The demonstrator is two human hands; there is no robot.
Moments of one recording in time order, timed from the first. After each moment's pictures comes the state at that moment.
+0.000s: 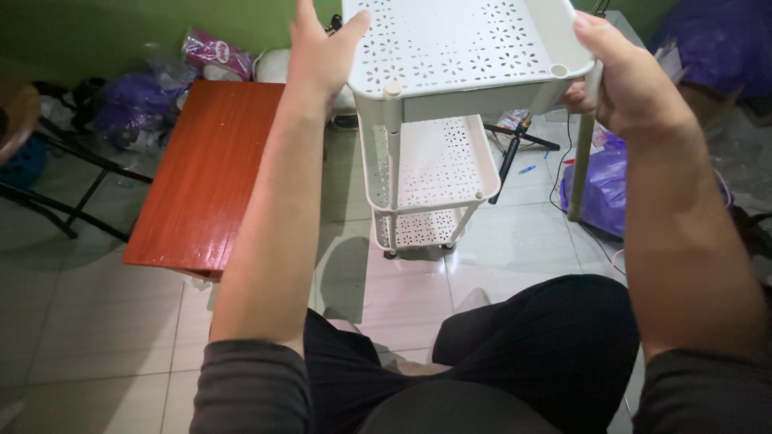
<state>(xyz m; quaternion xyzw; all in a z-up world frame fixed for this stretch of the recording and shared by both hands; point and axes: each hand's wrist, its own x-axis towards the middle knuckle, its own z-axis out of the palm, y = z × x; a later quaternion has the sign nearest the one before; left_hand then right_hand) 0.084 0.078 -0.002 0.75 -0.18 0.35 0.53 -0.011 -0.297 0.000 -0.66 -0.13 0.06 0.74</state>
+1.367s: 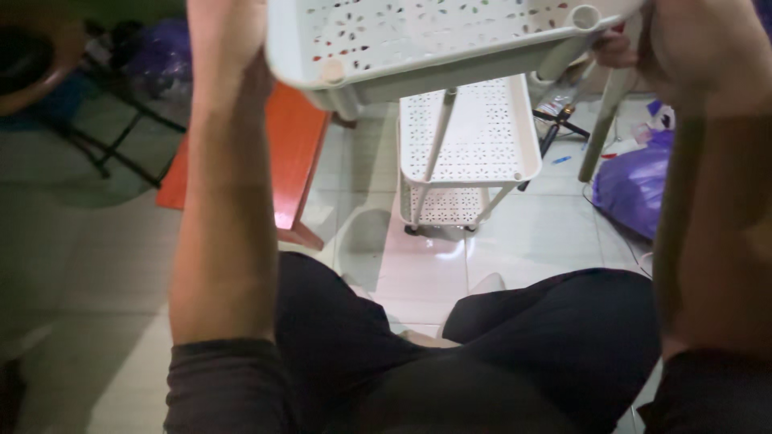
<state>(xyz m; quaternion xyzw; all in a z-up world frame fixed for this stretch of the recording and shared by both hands) 0.026 0.228 0.000 0.56 -0.20 0.21 0.78 -0.040 -0.223 0.043 -0.76 -0.15 -0.02 0.63</state>
